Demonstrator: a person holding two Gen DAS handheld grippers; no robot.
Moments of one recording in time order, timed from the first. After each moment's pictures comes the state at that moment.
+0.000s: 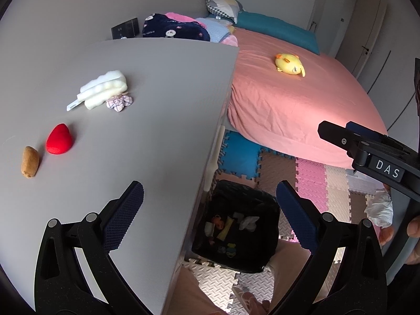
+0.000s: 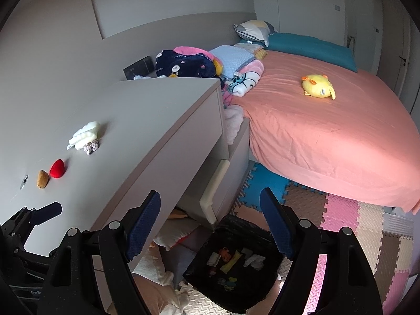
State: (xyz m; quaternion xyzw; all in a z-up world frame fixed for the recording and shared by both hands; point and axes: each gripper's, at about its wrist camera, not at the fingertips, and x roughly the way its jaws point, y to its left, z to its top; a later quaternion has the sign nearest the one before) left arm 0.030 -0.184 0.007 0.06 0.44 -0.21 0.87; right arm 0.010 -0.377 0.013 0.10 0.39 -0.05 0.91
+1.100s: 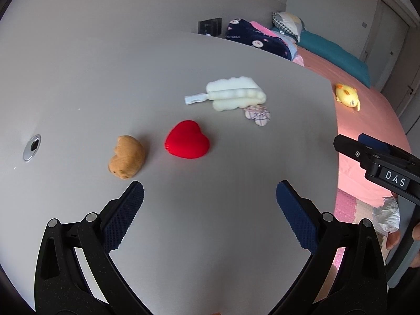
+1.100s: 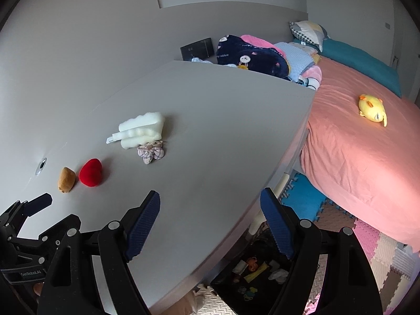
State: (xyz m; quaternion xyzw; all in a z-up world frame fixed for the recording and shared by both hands) left arm 0.085 -0.044 0.012 0.01 0.44 -0.07 0.89; right arm 0.109 -0.258 0.013 0.06 0.42 0.05 0.90
